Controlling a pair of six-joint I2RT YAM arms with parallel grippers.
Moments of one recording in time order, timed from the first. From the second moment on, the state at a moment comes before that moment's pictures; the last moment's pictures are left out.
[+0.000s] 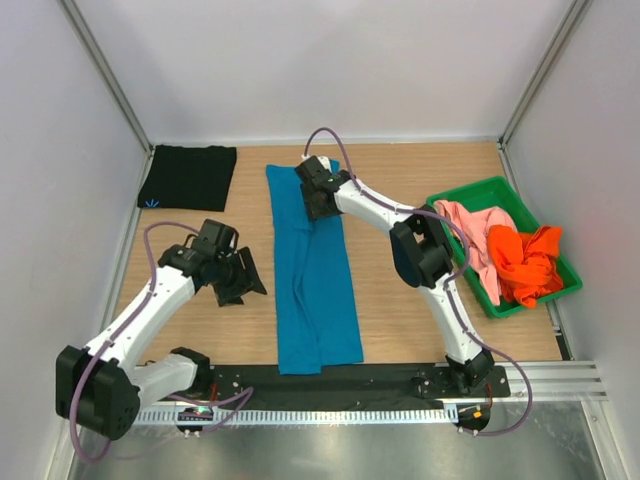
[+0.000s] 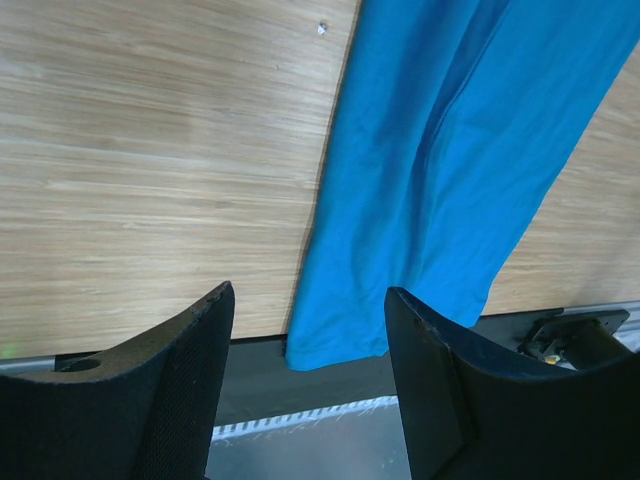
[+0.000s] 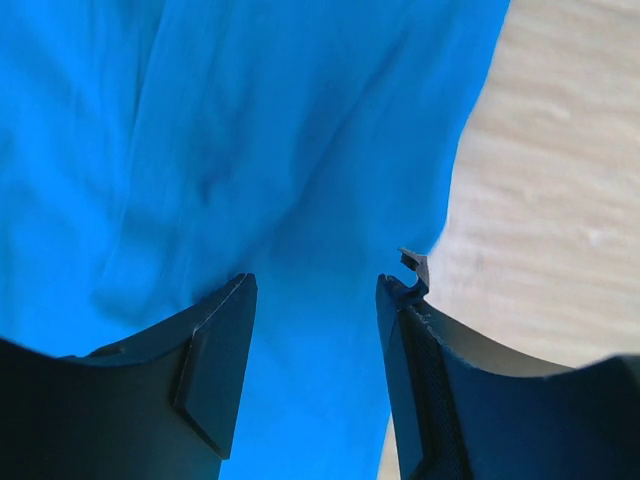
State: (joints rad) left arm -0.36 1.08 0.83 -0.89 0.15 -0.74; right arm 0.68 2.32 2.00 -0.70 0.31 0.35
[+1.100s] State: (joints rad) left arm -0.71 0.97 0.71 -0.80 0.10 -1.02; right arm 0.57 2.26 2.08 -0.67 -0.15 0.45
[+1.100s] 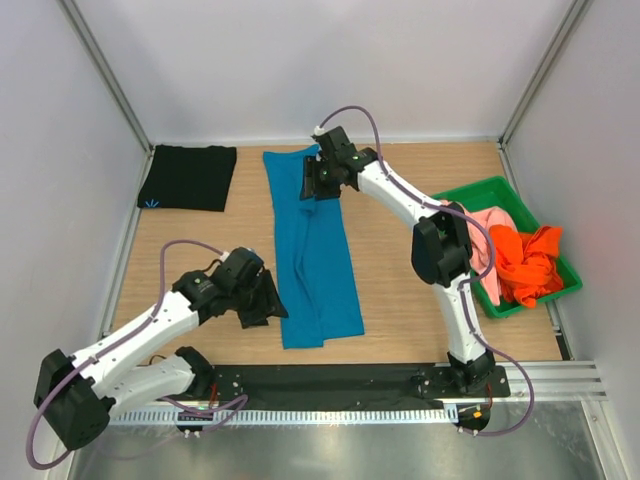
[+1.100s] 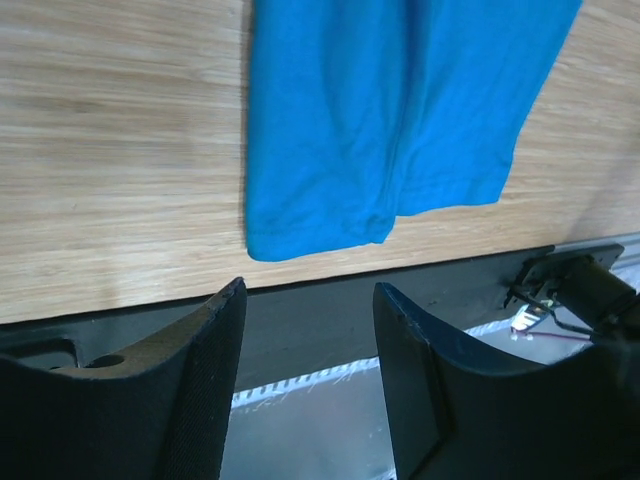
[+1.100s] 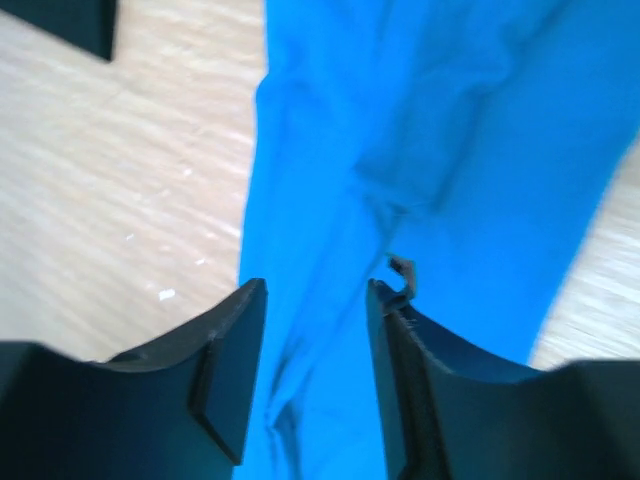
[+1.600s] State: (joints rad) left arm -0.71 1.23 0.63 -0.61 0.11 -1.10; right arm 0.56 2.33 1.97 -0.61 -0.34 0.51
